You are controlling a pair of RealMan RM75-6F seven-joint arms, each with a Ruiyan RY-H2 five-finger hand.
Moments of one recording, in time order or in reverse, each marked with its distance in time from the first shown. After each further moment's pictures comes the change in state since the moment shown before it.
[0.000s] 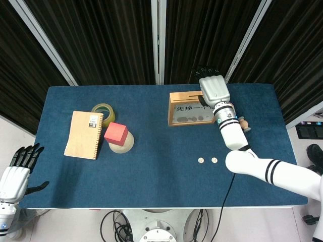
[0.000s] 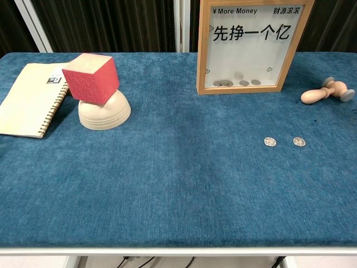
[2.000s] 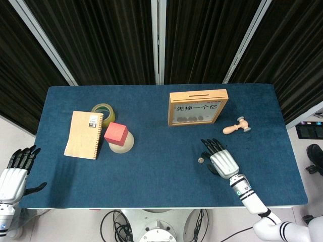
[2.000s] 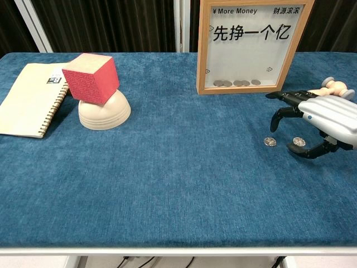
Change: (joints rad) left arm 0.015 -0.033 -0.002 0.051 -0.031 -0.016 -0.023; right arm -0.689 -0.376 -0.313 0.338 -1.120 0.279 0.609
